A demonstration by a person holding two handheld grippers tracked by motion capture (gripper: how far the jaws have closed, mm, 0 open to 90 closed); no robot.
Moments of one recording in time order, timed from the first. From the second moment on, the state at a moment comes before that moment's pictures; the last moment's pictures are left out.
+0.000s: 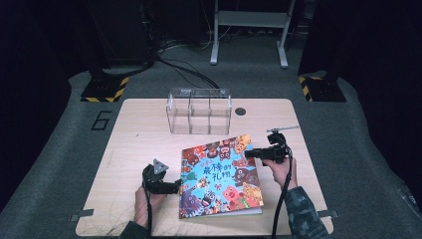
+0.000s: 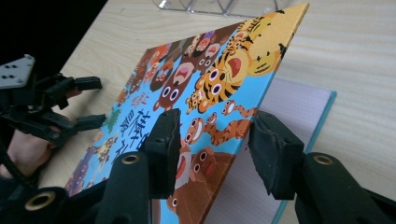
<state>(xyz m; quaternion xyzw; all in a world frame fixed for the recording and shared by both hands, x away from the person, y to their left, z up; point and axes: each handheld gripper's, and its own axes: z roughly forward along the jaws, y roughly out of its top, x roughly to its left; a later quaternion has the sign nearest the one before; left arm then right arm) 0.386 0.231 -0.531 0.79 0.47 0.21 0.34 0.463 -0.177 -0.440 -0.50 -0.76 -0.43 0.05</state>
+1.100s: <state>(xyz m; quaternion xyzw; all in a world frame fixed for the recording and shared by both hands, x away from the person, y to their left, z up) 0.387 0.231 -0.531 0.79 0.47 0.21 0.34 0.483 -0.141 -0.437 -0.48 -0.79 -0.38 0.04</state>
